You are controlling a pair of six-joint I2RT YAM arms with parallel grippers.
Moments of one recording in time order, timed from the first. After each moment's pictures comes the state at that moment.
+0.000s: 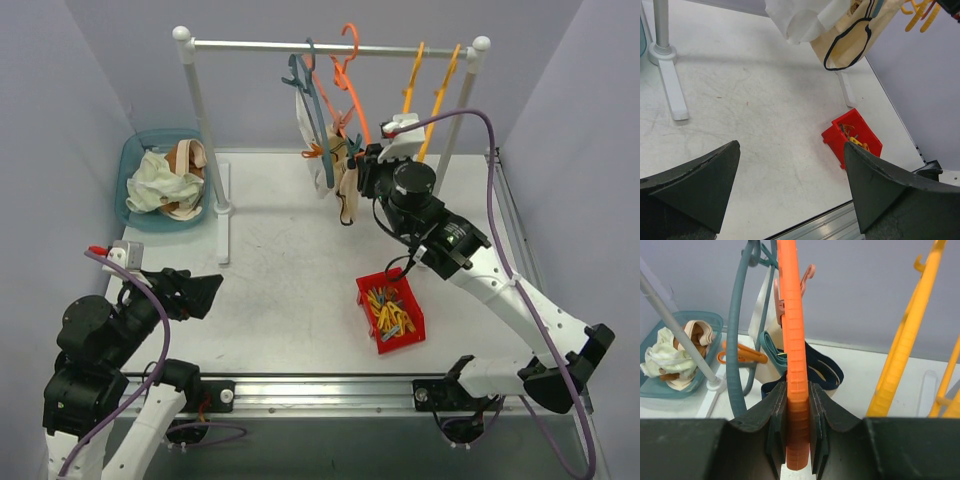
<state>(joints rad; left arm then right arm) -0.25 0.37 1.03 -0.81 0.19 -0.47 0.77 1.30 1.42 -0.18 0.51 0.11</state>
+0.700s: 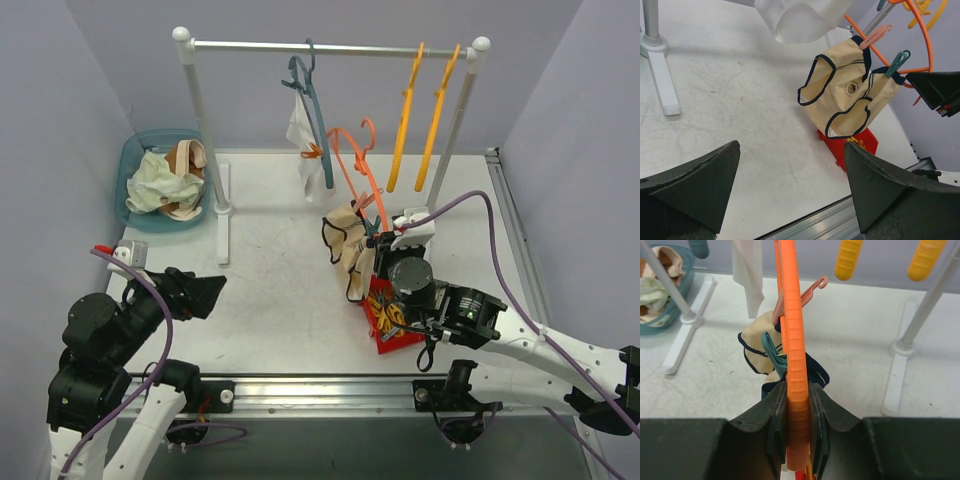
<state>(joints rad) -0.25 0.37 1.00 -0.80 0.21 -0.50 1.12 0.92 0.92 -0.27 0.90 0.25</state>
